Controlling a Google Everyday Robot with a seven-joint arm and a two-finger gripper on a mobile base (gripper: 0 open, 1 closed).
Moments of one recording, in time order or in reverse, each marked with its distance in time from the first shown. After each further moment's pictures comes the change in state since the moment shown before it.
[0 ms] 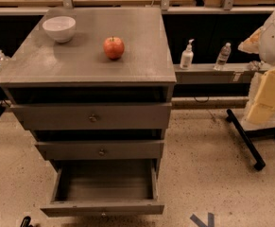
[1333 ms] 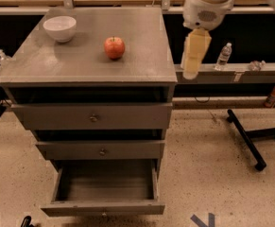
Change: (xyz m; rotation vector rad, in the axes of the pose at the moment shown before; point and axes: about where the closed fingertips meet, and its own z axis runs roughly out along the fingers) arm -0.096 -0.126 0.073 -0.014 0.101 -0.113
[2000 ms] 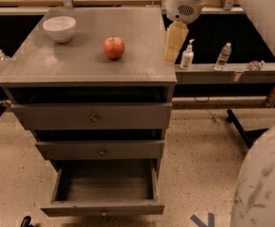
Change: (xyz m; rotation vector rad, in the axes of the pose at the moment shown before) arm -0.048 -0.052 0.022 0.043 -0.120 0.006
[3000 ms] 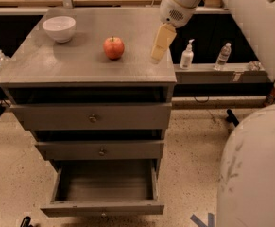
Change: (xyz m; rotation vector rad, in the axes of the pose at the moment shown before) arm -0.025 -0.025 0.035 0.001 -0.150 0.071
